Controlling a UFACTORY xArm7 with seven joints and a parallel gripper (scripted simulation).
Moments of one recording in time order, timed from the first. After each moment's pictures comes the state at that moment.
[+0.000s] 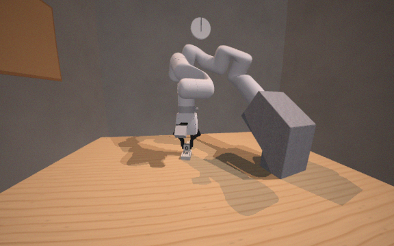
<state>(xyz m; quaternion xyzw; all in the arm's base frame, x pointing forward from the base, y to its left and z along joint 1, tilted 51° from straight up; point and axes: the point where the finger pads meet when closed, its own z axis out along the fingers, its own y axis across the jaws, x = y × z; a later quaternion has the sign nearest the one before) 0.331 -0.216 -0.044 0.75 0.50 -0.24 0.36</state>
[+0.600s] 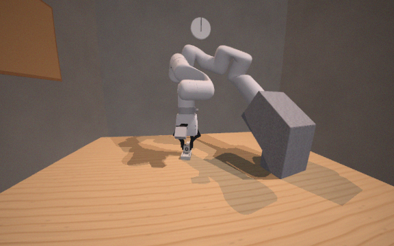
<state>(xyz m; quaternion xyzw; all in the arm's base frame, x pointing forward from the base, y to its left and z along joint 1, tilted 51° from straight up) 0.331 -0.219 -0.047 0.75 0.50 -0.24 0.36</state>
